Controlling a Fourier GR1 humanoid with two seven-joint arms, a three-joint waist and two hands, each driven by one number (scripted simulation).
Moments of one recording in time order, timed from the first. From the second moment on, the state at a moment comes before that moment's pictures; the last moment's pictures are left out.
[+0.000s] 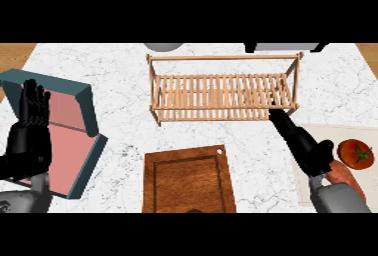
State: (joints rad) left arm -0.10 0.35 -0.03 -1.57 0.16 0.41 -0.18; right arm -0.16 -0.33 0.22 -1.34 -0.18 0.06 -0.09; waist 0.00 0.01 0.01
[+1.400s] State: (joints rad) left arm -0.03 0.37 -0.08 -1.44 0.33 0.16 0.20; right arm 0.41 -0.75 -0.45 -1.36 -0.30 0.16 -0.45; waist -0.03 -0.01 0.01
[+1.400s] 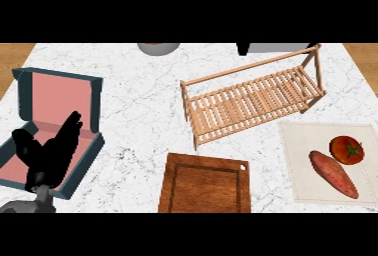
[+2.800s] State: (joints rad) left arm -0.06 0.33 -0.07 -1.40 0.29 0.12 0.25; right arm 0.23 -0.74 -0.13 -1.80 0.14 -0.14 0.57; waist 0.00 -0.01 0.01
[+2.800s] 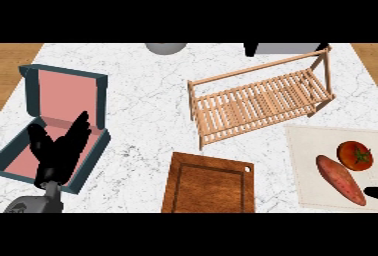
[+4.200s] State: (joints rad) left arm -0.05 0.28 -0.02 -1.42 0.23 0.09 0.27; right arm 0.04 -0.54 -0.07 -1.50 0.49 -0.22 0.59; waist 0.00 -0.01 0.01
